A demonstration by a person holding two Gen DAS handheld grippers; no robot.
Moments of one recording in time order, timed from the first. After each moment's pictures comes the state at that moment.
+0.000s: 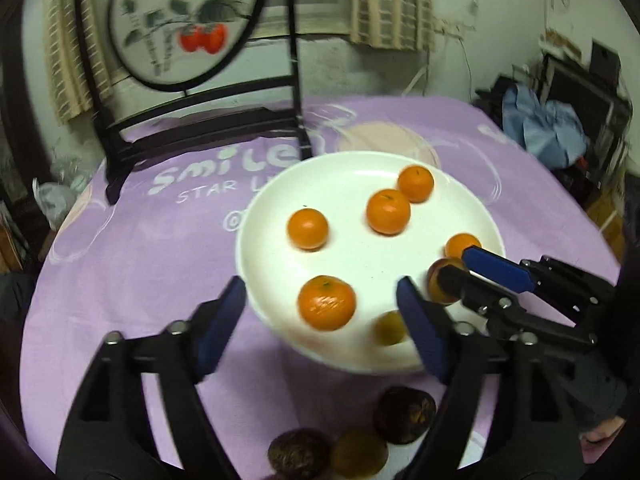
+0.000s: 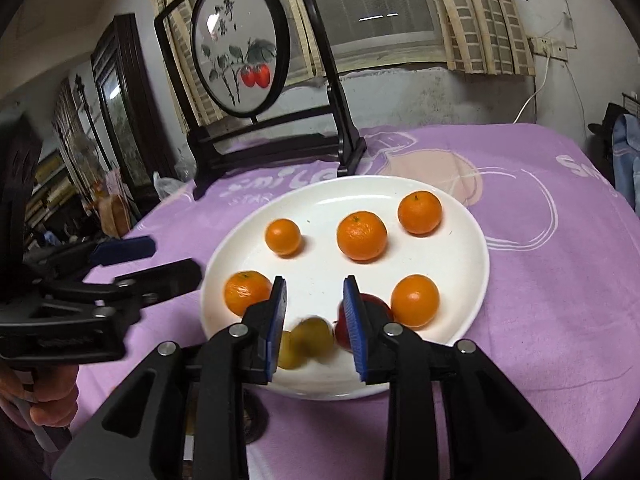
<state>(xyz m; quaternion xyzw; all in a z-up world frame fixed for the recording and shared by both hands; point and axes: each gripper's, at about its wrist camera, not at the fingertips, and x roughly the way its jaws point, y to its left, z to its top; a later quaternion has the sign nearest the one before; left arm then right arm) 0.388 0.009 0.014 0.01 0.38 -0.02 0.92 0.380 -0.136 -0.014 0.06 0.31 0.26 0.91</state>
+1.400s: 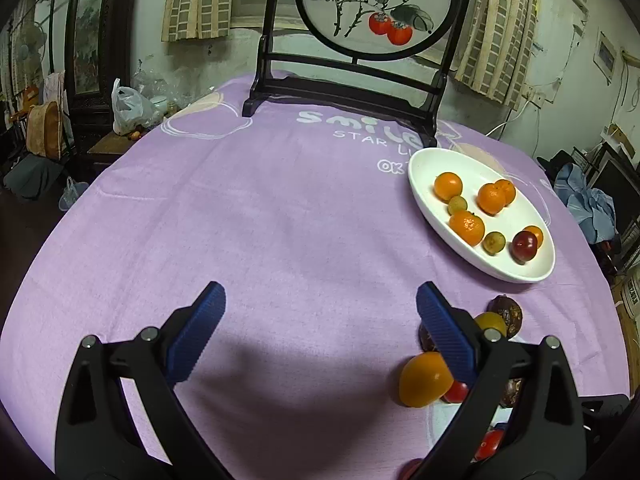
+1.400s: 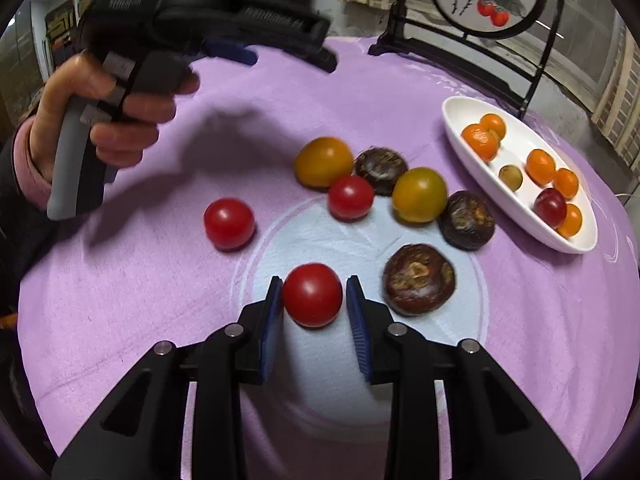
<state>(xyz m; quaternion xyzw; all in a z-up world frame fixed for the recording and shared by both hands) 0.267 0.134 -0.012 -0.12 0.36 0.10 0.92 0.211 -0.048 -0.050 -0.22 0.37 0.40 0.81</state>
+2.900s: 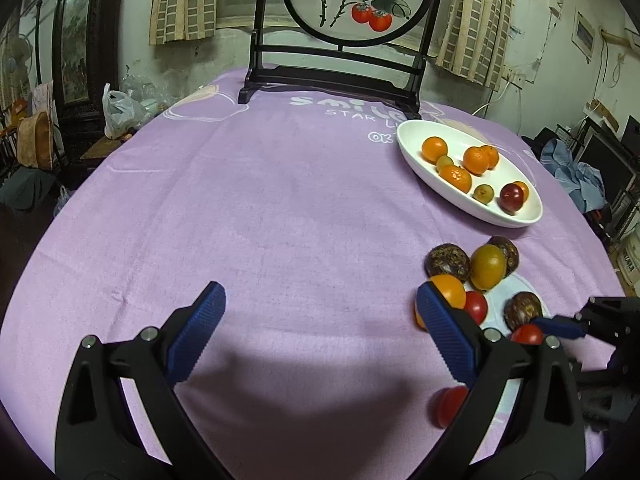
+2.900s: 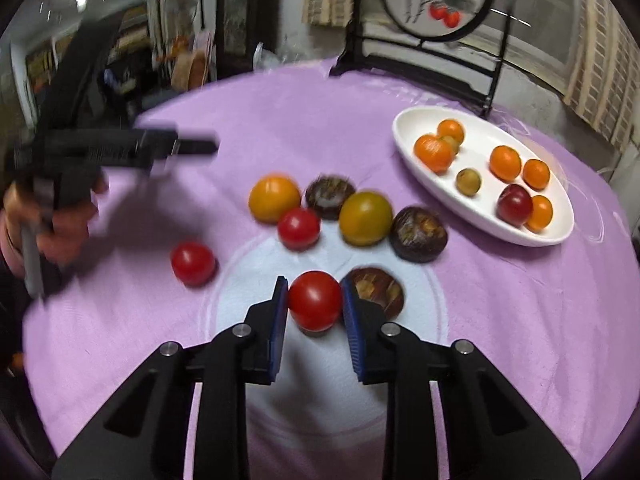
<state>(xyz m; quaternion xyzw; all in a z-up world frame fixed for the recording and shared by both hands) 0.216 0.136 -0.030 -0.10 0.36 0.06 0.92 0.237 -0.077 -0.025 -0.12 0.36 0.39 0.84</state>
